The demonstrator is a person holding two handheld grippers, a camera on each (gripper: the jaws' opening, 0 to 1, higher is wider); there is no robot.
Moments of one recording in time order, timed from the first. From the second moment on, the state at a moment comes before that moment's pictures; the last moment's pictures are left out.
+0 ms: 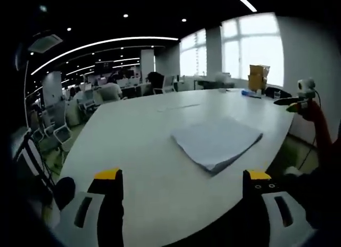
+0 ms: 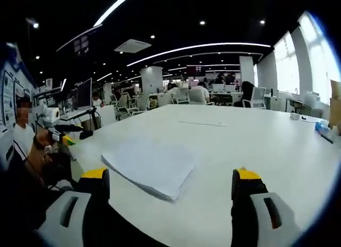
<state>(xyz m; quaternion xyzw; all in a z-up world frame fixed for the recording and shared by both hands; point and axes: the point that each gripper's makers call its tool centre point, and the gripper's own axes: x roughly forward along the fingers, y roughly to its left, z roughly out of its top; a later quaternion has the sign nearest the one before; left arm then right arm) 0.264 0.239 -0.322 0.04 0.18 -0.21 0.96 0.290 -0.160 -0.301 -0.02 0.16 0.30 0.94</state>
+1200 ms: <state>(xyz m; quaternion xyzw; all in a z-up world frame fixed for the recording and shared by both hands) 0.243 0.235 -0.310 0.06 0.18 -0.22 0.96 0.283 -0.170 -0.298 -0.06 0.16 0.28 0.94</state>
